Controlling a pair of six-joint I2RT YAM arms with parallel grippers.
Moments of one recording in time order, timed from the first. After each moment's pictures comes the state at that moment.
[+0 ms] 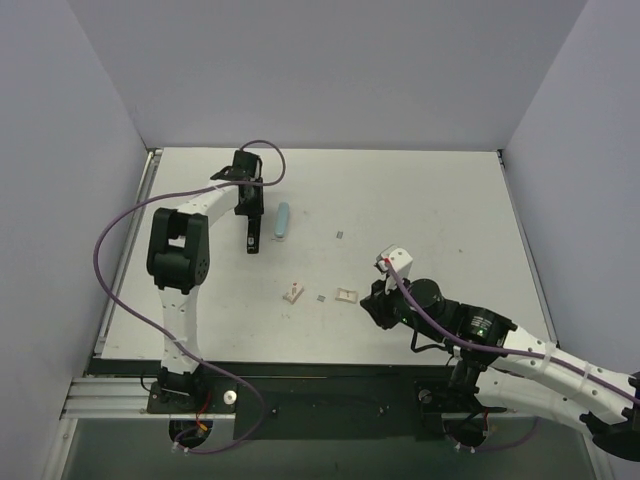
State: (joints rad) left arm -0.24 2.13 1.68 -0.49 -0.13 -0.25; right arm 1.04 0.73 0.66 -0.40 0.23 0.31
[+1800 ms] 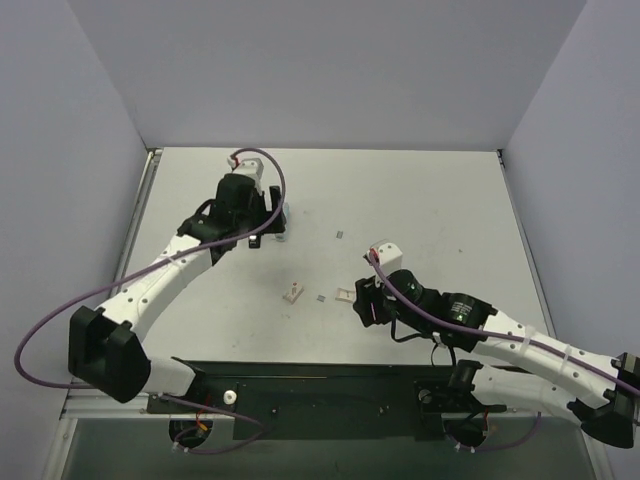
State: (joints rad) left arm -0.43 1.43 1.23 -0.43 -0.12 -0.40; right arm 1.03 0.89 0.74 -0.51 0.29 0.40
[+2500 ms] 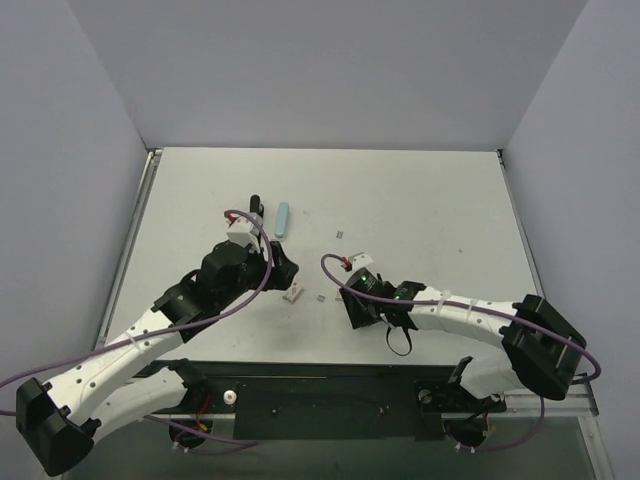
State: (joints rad) left arm -0.75 0.90 0.75 -0.29 -0.18 -0.57; right arm 0.93 1.33 0.65 -0.35 0.27 0.42
